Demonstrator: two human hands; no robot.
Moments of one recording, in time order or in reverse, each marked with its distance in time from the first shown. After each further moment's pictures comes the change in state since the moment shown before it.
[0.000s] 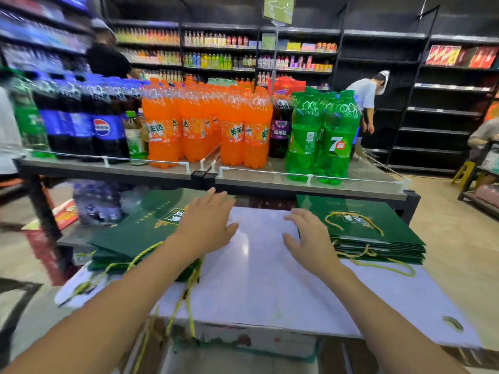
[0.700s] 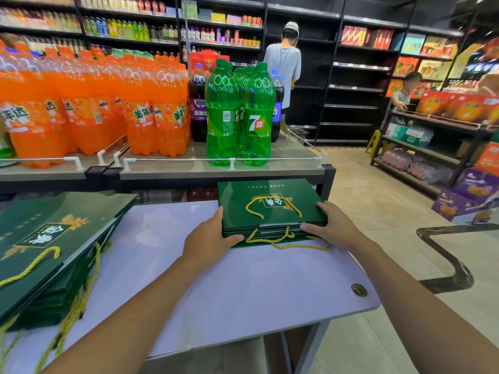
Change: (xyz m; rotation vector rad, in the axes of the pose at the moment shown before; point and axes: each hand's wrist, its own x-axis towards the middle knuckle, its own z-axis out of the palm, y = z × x) left_hand 0.079 0.169 0.102 -0.633 -0.147 -0.078; right_hand -0.047 0.221 -0.119 -0.005 -0.194 0.547
